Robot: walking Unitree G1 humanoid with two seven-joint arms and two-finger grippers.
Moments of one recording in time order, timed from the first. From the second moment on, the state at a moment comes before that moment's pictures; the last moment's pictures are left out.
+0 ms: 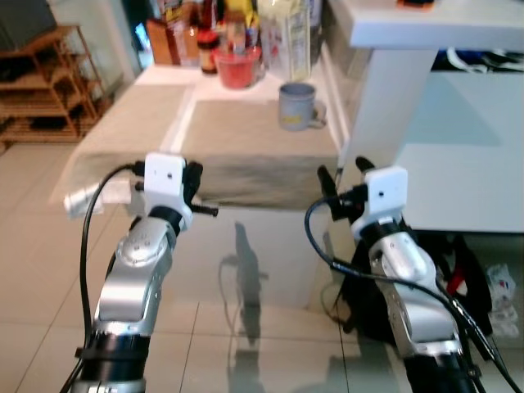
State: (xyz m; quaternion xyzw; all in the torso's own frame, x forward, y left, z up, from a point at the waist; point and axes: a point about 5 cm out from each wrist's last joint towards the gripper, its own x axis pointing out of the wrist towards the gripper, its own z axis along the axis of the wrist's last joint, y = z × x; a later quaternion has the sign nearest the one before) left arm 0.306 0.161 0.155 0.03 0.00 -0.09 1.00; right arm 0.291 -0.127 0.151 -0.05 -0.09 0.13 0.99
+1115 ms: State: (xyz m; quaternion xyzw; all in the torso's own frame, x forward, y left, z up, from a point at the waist) left arm 0.309 0.151 0.164 0.03 -0.03 -0.09 1.00; right arm 0.302 -0.113 0.155 -0.04 -0.08 0.18 0.98
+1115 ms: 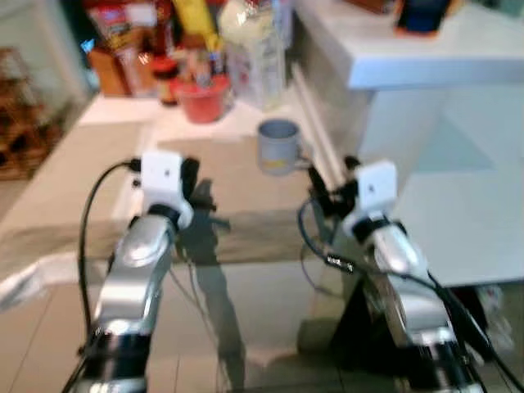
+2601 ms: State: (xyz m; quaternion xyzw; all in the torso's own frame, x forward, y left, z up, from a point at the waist) left arm 0.300 0.147 0.164 0.03 -0.02 -0.09 0.99; right arm 0.389 -0.109 0.165 -0.09 -0.05 0.13 0.99
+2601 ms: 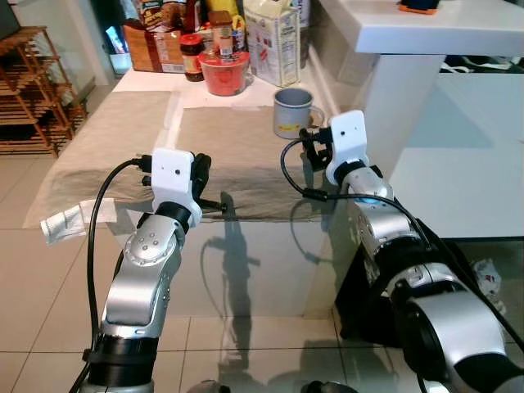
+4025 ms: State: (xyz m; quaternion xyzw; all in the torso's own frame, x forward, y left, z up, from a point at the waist) left arm 0.296 0.144 0.166 0.02 -0.02 -0.09 1.00; right arm 0.392 -0.075 0.173 -0.06 -0.07 0.16 0.98
